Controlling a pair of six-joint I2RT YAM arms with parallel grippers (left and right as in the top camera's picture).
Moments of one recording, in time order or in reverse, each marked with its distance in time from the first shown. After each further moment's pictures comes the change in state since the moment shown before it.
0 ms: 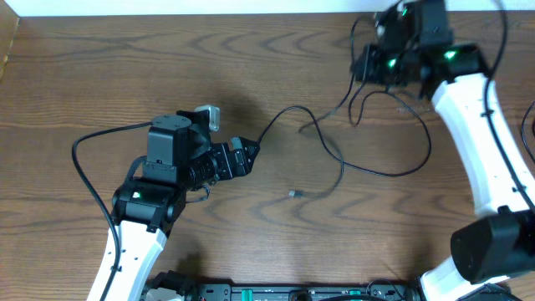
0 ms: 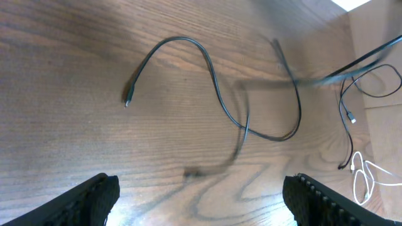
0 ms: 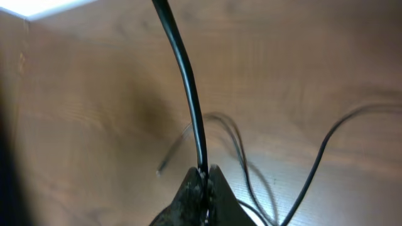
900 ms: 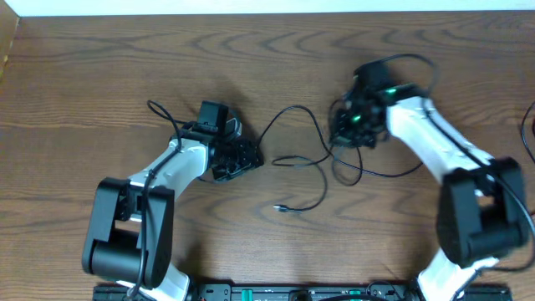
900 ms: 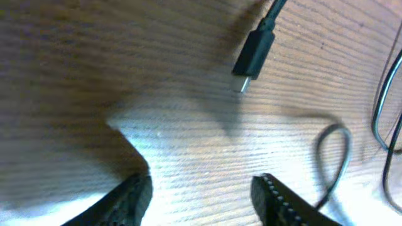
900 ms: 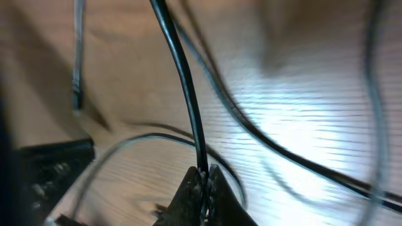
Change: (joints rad) left arm 0.000 0.689 0.021 0.153 0.023 -0.032; right arm 0.073 0.079 -0.454 0.087 -0.047 0.175
